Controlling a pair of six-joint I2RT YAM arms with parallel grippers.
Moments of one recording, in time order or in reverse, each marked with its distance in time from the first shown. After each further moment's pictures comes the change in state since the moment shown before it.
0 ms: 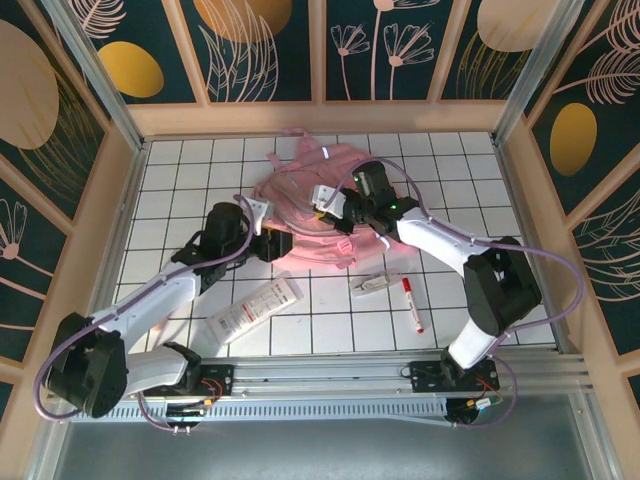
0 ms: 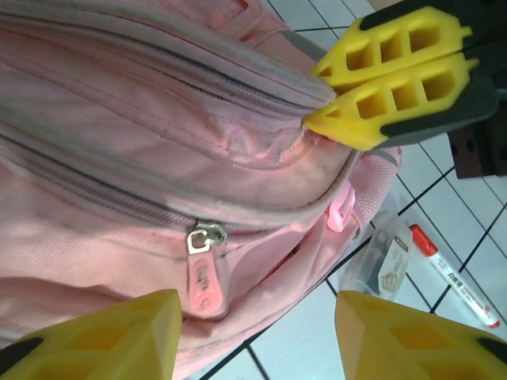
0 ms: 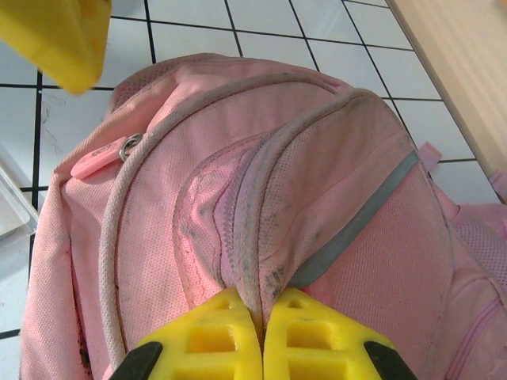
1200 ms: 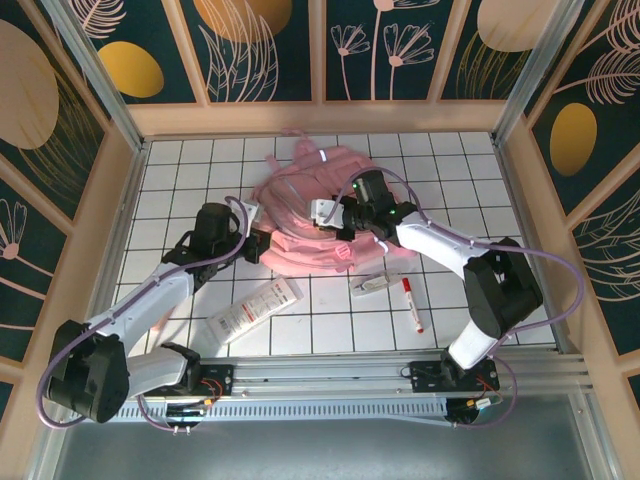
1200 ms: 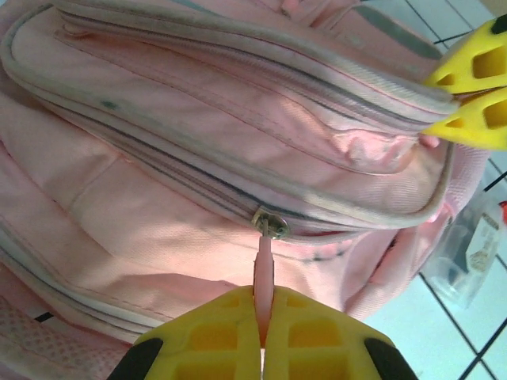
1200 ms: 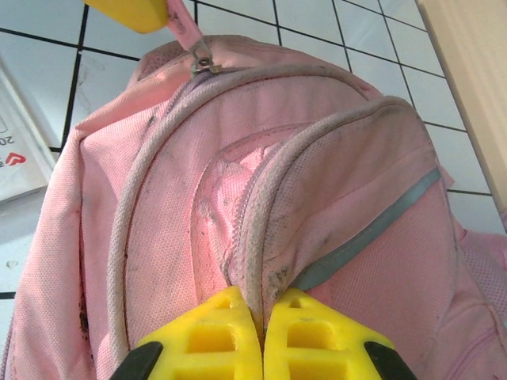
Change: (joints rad) left arm 0.105 -0.040 -0.031 -0.087 -0.031 0.191; right arm 0.014 -0.014 -0.050 -0.015 -0.023 -0.179
